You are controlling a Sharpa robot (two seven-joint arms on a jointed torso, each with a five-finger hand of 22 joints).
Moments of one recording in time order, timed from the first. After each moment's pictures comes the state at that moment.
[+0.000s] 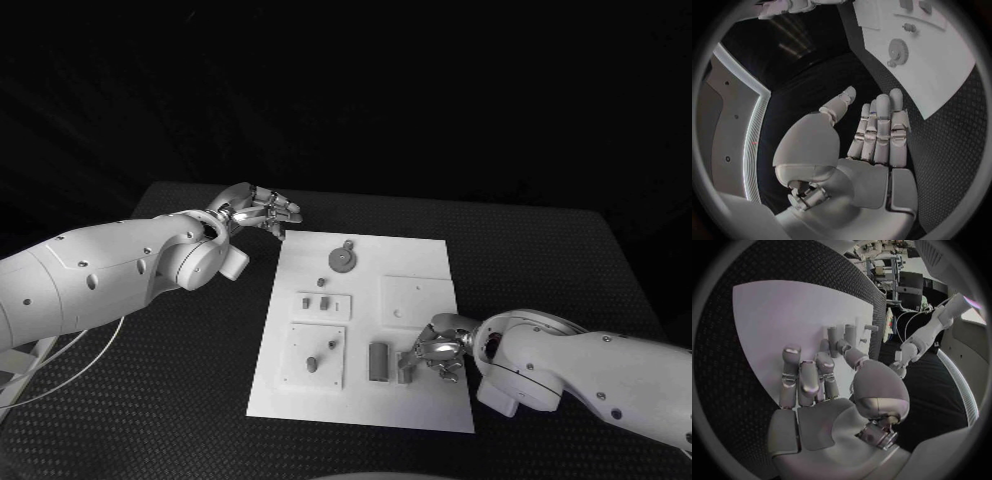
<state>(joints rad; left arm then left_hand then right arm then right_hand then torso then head) 1.31 -0.84 -0.16 1.26 -0.39 -0.24 0.22 1.12 -0.11 0.47 -0.29 0.05 0.88 0.18 0.29 0.45 1.10 0.12 0.07 0.21 1.03 0.02 1.03 0.47 0.03 1.14 -0.08 0.16 1.18 1.11 -0.81 -0.16 1.66 -0.89 -0.13 -0.49 0.92 0.01 0.61 -0.25 0.05 1.05 0.08 0.24 0.67 1.26 -0.03 1.12 1.20 1.32 -0.13 1.51 0.98 0.22 1.17 -0.05 0.92 1.31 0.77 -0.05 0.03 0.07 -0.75</state>
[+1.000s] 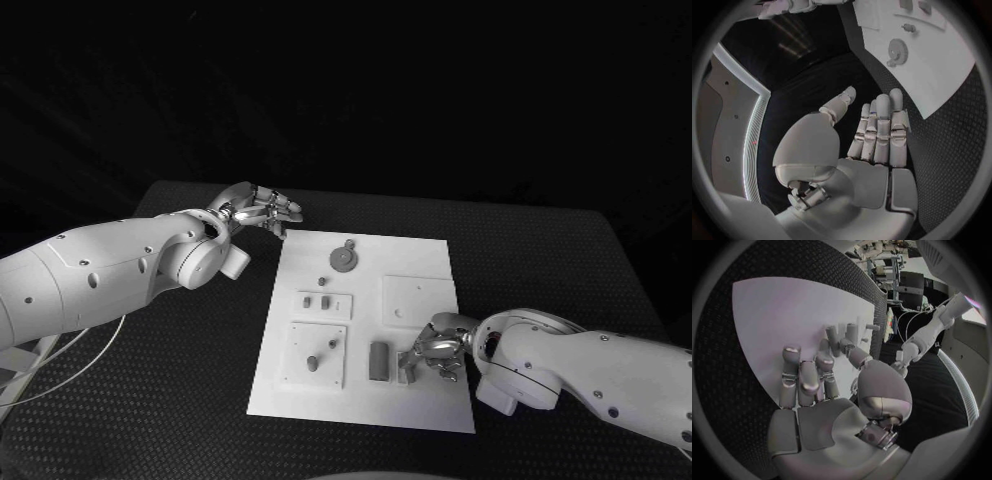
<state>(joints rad) 1.31 -0.84 -0.16 1.26 -0.39 -0.24 0.22 1.12 -0.11 0.47 -0.29 0.05 0.88 0.18 0.29 0.45 1.10 0.12 0.07 0.21 1.03 0.02 1.03 0.47 0.03 1.14 -0.08 0.15 1.19 1.10 -0.80 -0.16 1.64 -0.89 -0.13 -0.49 0.82 -0.11 0.68 -0.24 0.05 1.05 0.08 0.22 0.66 1.24 -0.02 1.08 1.17 1.30 -0.13 1.50 0.94 0.22 1.18 -0.05 0.92 1.31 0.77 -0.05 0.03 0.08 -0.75</state>
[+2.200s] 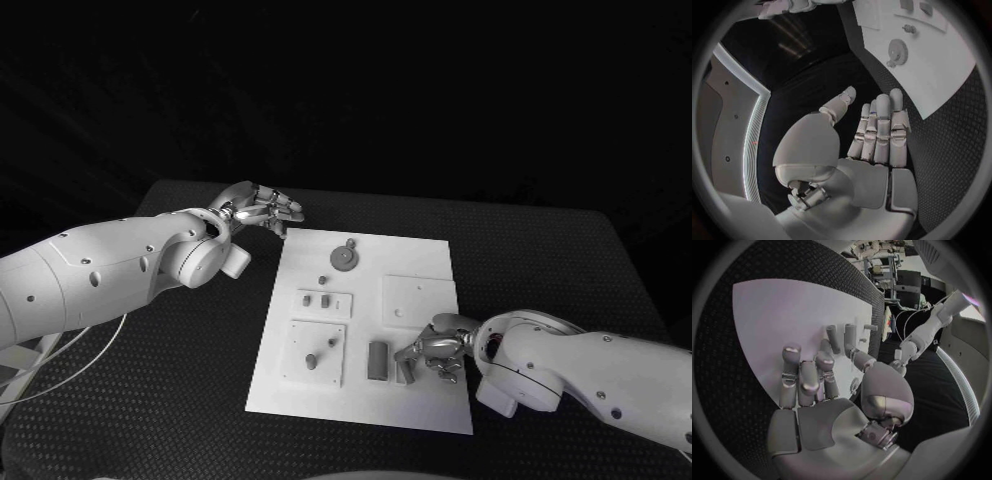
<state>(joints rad) 1.31 -0.84 -0.16 1.26 -0.39 -0.24 0.22 1.12 -0.11 0.47 -0.29 0.05 0.88 0.18 0.29 0.45 1.10 0.12 0.07 0.21 1.03 0.02 1.02 0.47 0.03 1.14 -0.08 0.15 1.19 1.10 -0.80 -0.16 1.65 -0.87 -0.13 -0.48 0.73 -0.16 0.69 -0.11 0.05 1.06 0.08 0.23 0.66 1.24 -0.02 1.08 1.17 1.31 -0.13 1.50 0.96 0.22 1.19 -0.05 0.91 1.31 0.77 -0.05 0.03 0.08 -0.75</state>
